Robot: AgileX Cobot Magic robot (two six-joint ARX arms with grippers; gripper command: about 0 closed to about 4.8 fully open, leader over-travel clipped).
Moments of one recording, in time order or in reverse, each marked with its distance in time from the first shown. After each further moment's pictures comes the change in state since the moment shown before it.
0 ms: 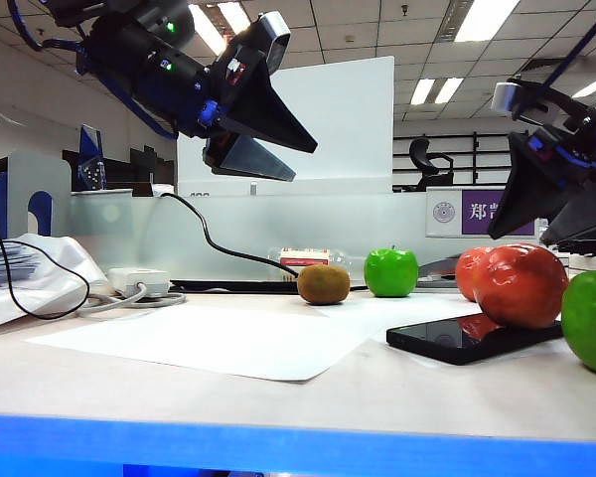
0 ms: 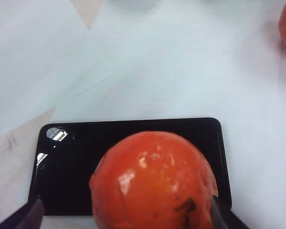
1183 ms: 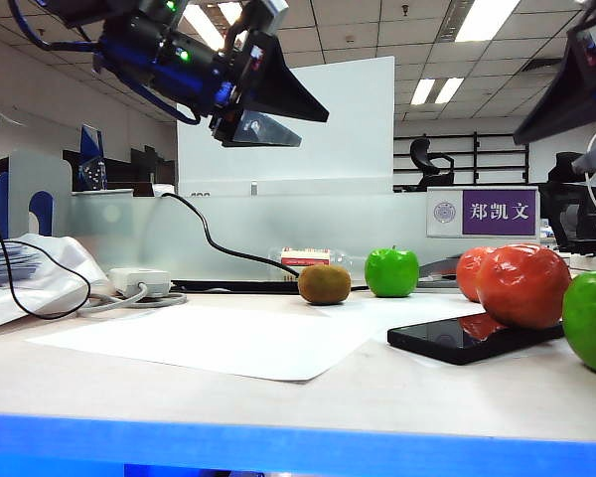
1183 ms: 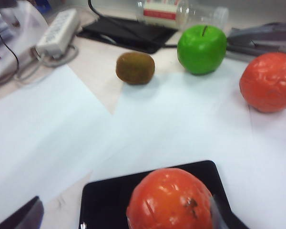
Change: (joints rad) left arm 0.004 0.003 0.000 0.280 -0.024 -0.157; right arm -0.105 -0.321 -0.236 0.294 -0.148 0.274
